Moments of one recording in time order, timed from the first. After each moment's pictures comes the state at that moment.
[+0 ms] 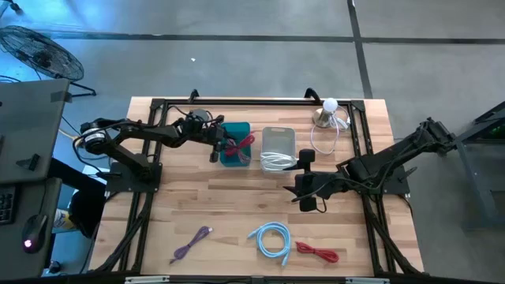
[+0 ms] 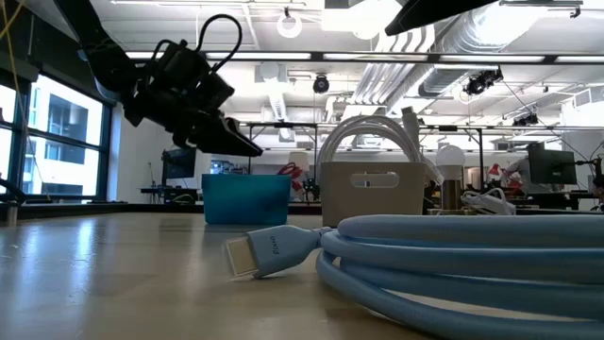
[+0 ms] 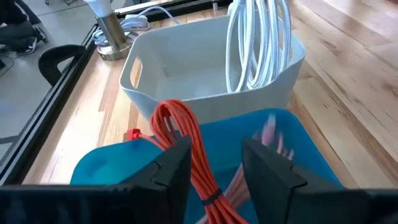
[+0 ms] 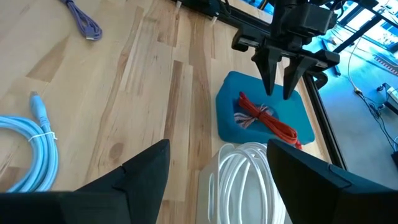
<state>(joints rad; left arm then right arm) 0.52 1.46 0.52 0.53 0.49 0.44 0.41 1.26 0.97 -0.36 0.54 -0.06</state>
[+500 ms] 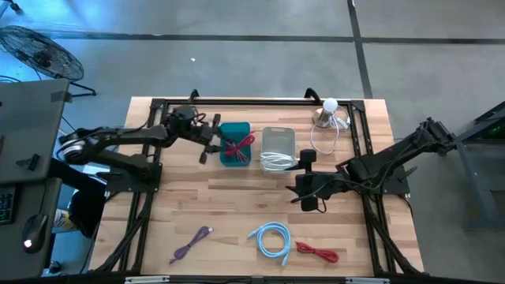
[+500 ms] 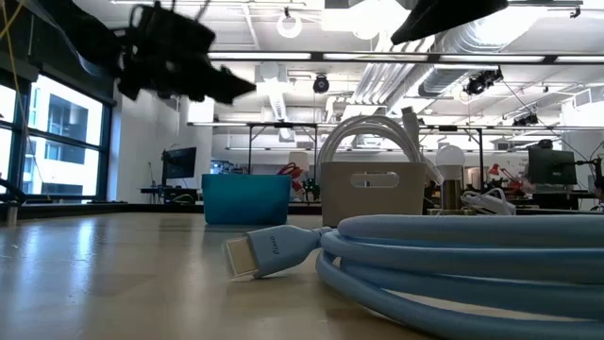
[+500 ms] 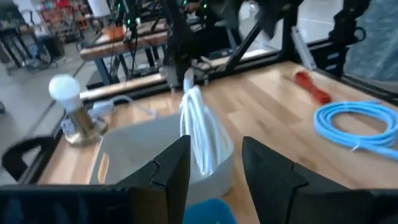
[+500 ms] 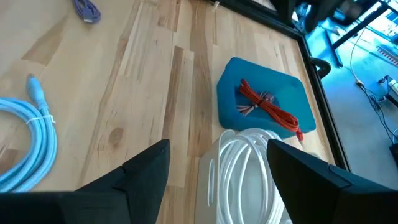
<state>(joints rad) 0.49 1.22 0.52 0.53 0.72 0.33 0.41 1.26 0.97 -0.42 0.54 -0.04</state>
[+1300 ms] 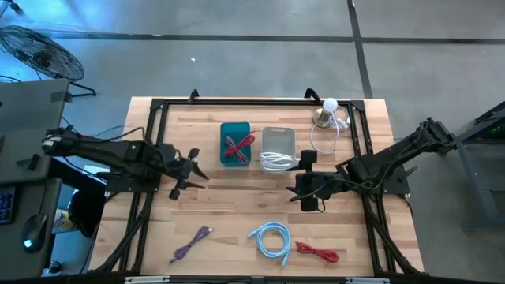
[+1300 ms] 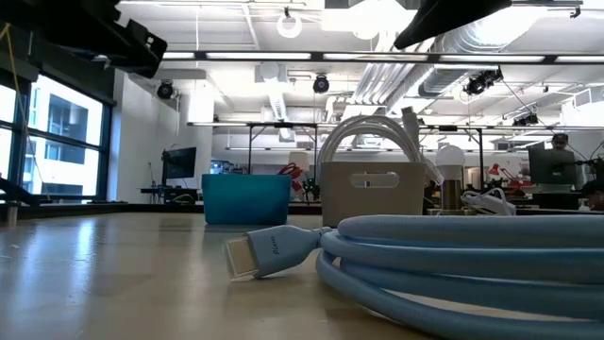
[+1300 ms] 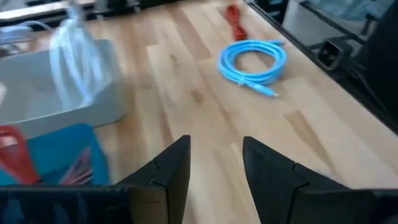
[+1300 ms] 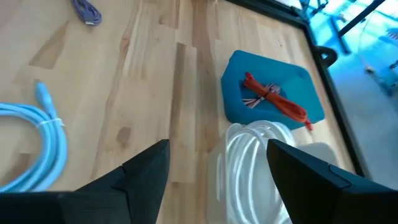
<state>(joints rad) -0.14 0.70 0.52 -0.29 0.14 0.15 0.41 1.26 0.97 -0.44 0.52 0.04</state>
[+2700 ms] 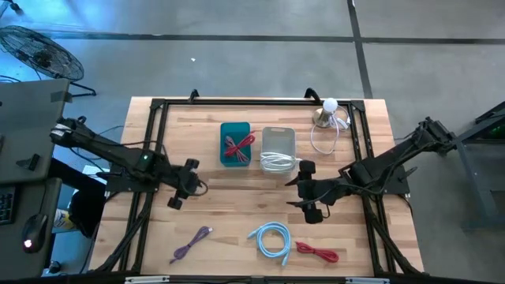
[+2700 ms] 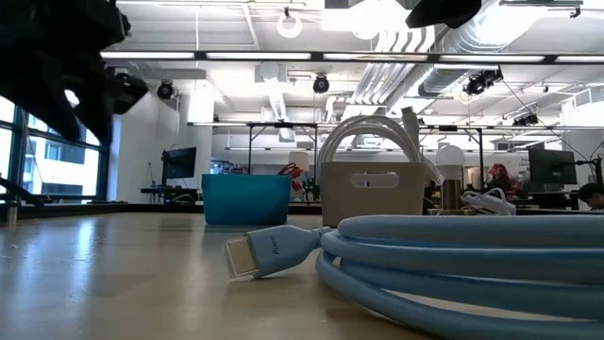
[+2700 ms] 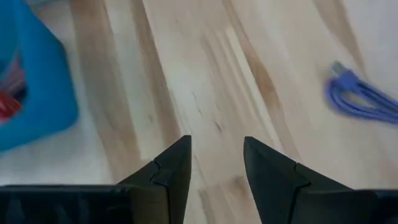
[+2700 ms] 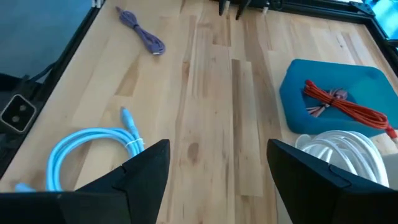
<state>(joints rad) -0.33 0.91 0.56 -0.55 -0.06 0.02 0.46 1.26 0.97 -0.37 0.37 0.18</state>
